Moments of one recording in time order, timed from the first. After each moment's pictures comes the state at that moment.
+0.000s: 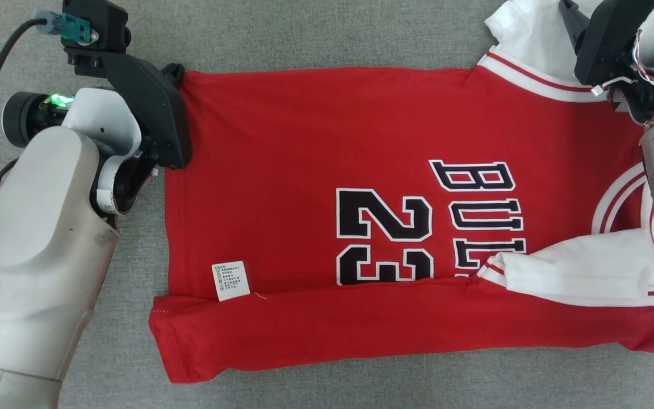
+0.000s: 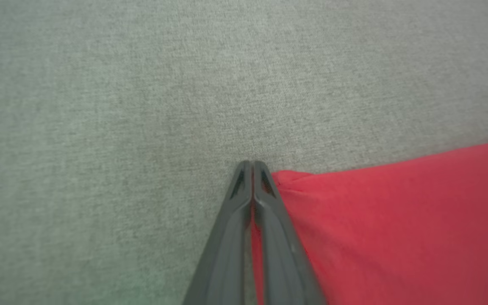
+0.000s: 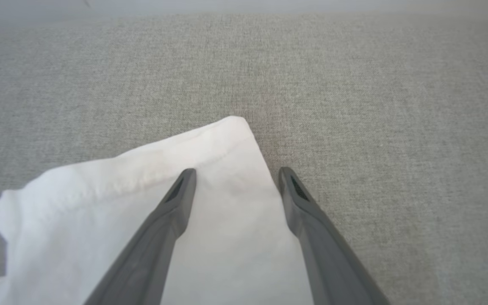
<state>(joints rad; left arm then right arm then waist) -1.04 0.28 -0.46 0.58 -0.60 0.05 0.45 -1.26 -0.26 0.08 0.98 0.23 0.13 0.46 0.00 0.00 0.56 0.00</state>
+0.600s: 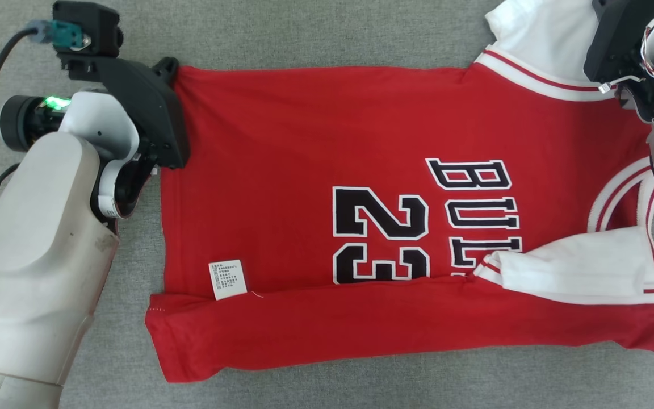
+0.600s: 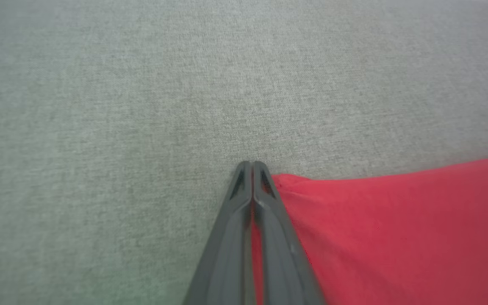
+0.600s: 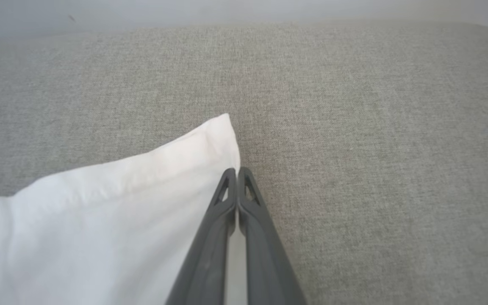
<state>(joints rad) -1.03 0.29 -0.46 0.57 -0.61 0.08 0.39 -1.30 -0.27 0.08 1.08 0.23 0.13 0.40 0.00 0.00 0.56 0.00</state>
